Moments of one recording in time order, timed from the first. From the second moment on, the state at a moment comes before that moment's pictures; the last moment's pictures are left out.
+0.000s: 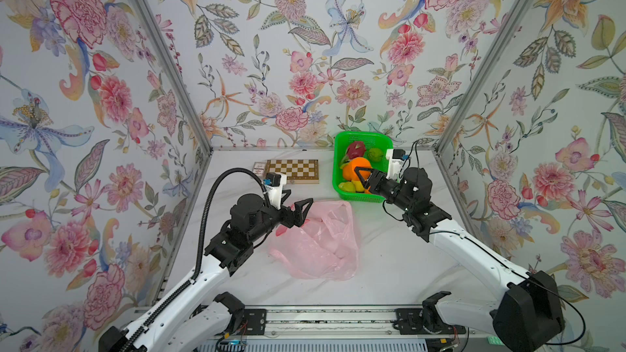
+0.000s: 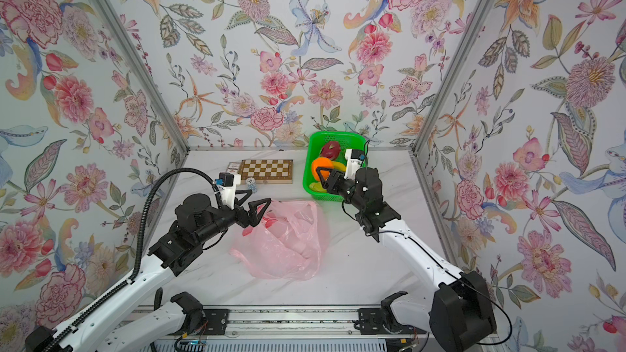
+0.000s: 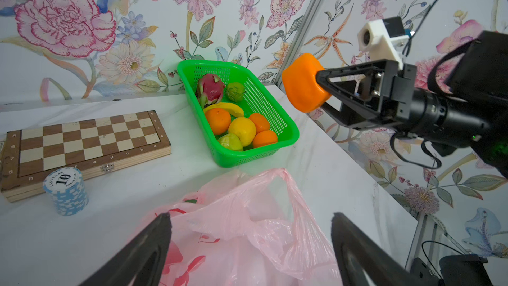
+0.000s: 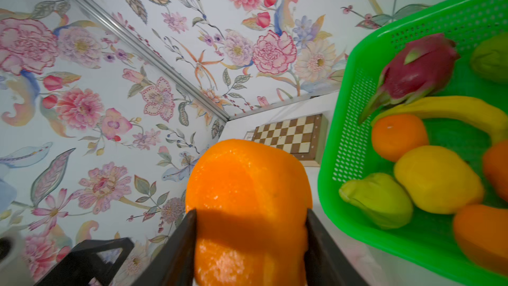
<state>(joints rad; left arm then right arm) -0.57 0.89 0.75 -0.09 0.18 -0.27 0.41 1.28 0.93 0.15 -0.24 0.68</state>
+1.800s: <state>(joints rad) -0.67 0.89 0.80 -0.21 0.16 -0.03 0.19 2.15 1.65 -0.33 -0.20 0.31</state>
